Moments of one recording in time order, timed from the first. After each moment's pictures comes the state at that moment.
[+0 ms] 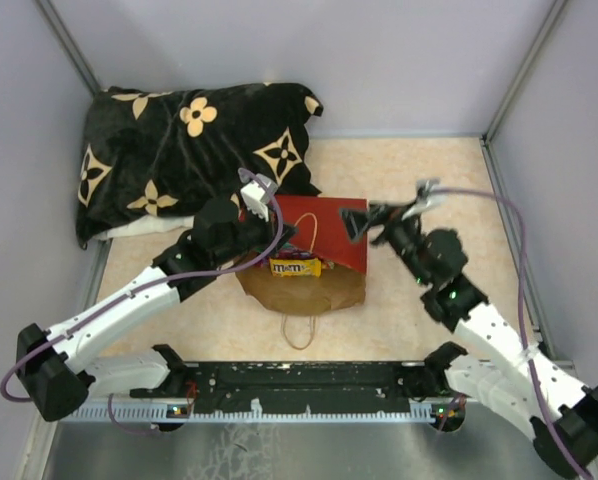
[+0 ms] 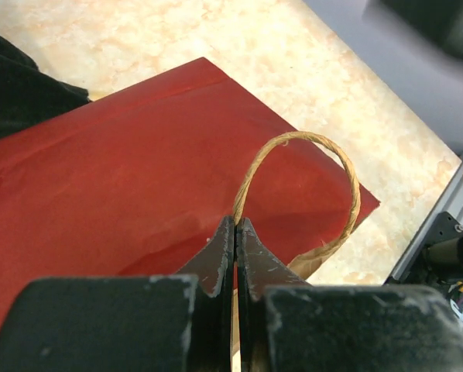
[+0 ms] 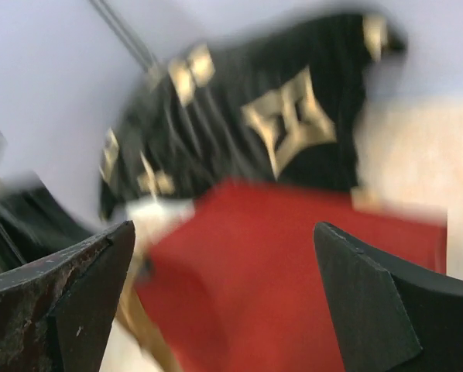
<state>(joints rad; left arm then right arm) -0.80 1.11 0.91 -0.04 0.08 -0.30 0.50 0.87 0.78 0.29 0.00 0.50</state>
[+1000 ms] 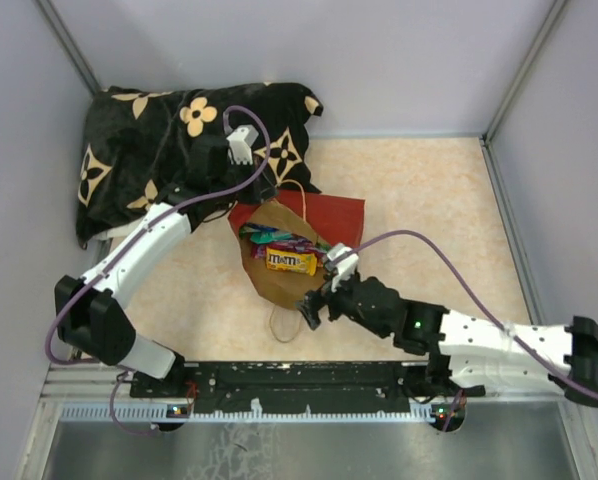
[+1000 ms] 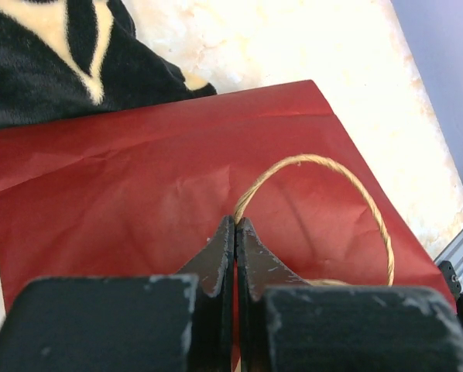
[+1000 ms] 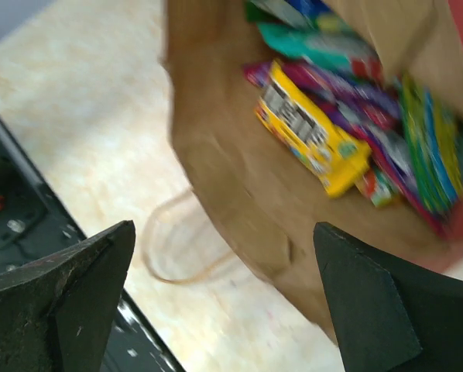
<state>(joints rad) -0.45 1.48 1.31 -0.33 0.29 -0.35 1.19 0.81 0.49 -0.03 0.35 0.30</state>
